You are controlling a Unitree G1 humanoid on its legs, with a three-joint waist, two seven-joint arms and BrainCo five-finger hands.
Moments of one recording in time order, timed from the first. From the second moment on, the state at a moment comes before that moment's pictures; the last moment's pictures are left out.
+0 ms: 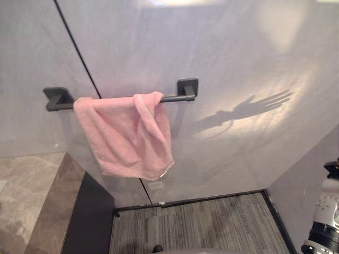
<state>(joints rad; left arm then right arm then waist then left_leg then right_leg) 0.21 0.35 1.00 -0.08 -0.65 -0.24 0.15 -0.10 -0.29 -0.73 -0.03 0.49 -0.07 -0.25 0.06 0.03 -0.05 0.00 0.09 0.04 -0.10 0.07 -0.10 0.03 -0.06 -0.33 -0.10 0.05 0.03</state>
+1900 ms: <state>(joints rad) 0.17 0.05 0.27 0.93 -0.42 -0.10 0.07 -0.02 0.06 -0.10 0.89 0.24 -0.06 -0.18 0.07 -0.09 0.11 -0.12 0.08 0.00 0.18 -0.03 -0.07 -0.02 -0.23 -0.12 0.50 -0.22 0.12</state>
